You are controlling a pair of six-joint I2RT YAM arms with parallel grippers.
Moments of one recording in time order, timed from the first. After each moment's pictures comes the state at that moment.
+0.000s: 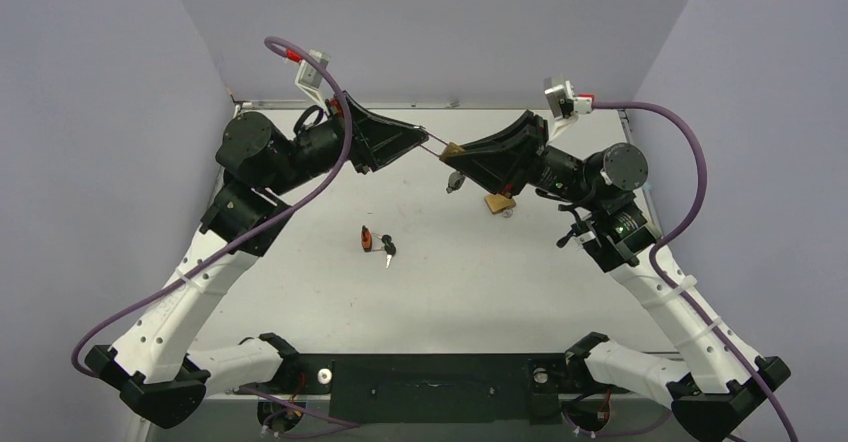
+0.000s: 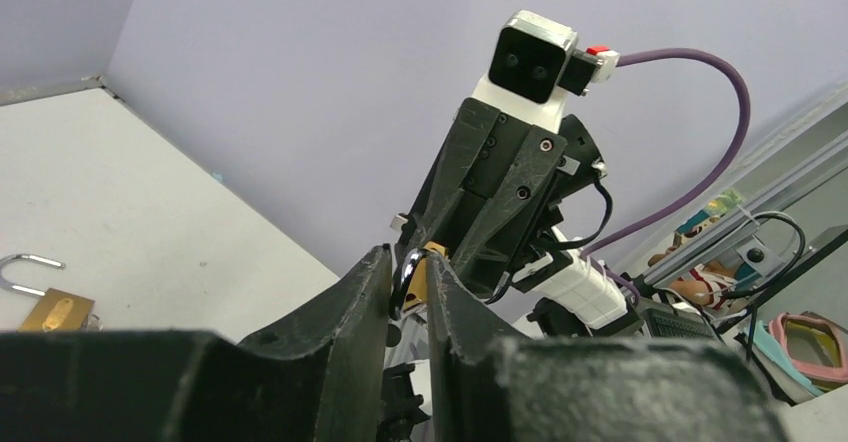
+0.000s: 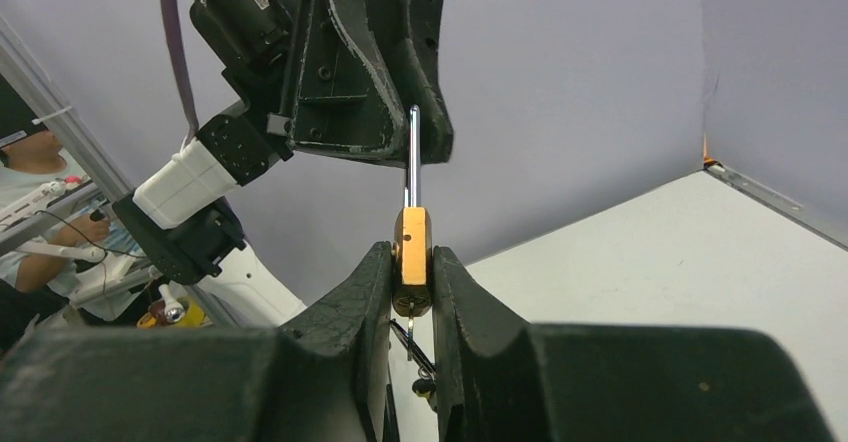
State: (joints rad) left arm -0.63 1.14 1.45 -0.01 0.50 -0.88; right arm 0.58 1.05 1.22 0.21 -0.67 0.59
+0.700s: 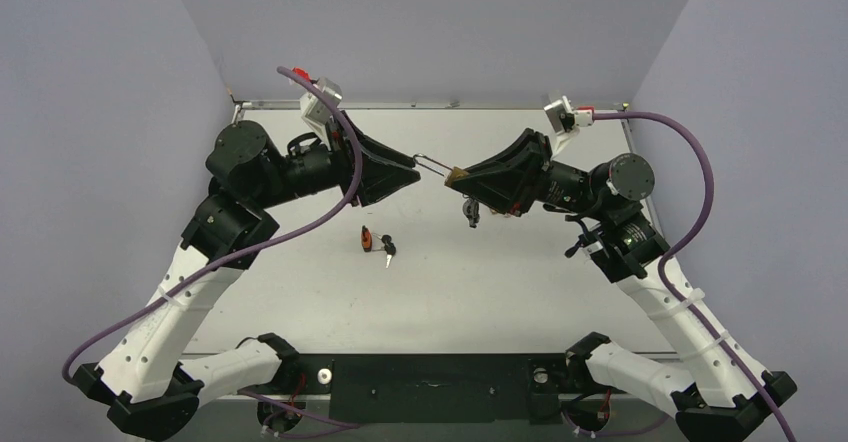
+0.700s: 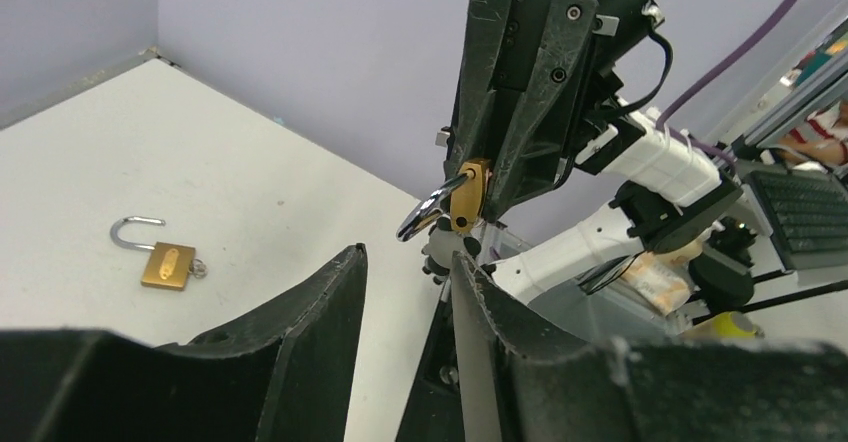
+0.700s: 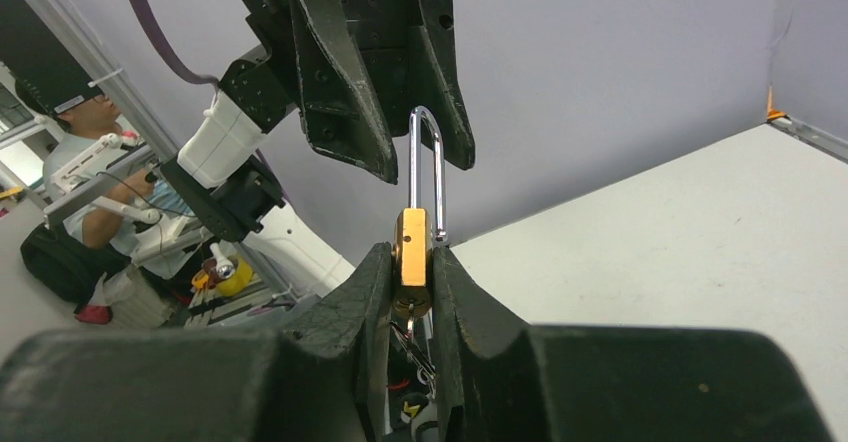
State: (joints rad) left arm -0.63 1.08 1.45 -0.25 0.61 -0.55; right arm 0.57 0.98 1.16 0.17 -0.76 0.65
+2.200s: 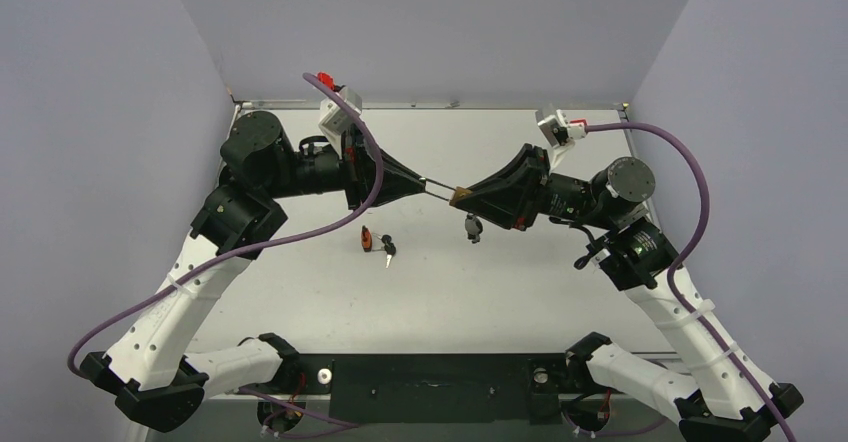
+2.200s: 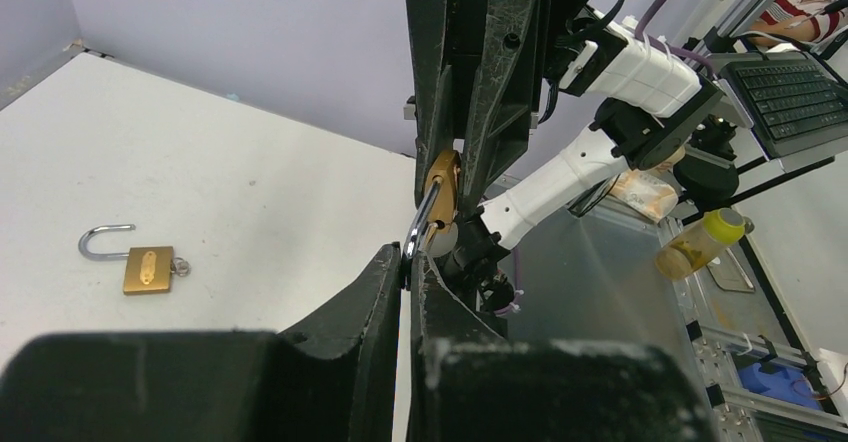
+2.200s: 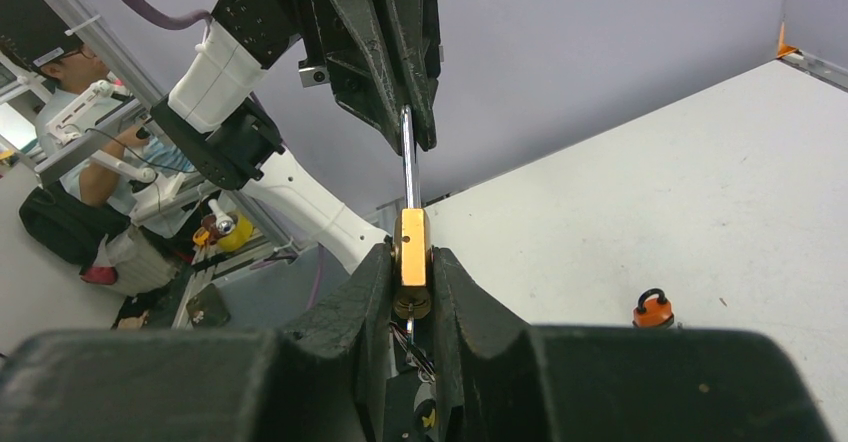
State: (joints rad) left arm -0.62 1.12 1.48 -0.29 0.82 -0.38; right arm 0.56 0.93 1.16 -0.02 -0.81 0.56
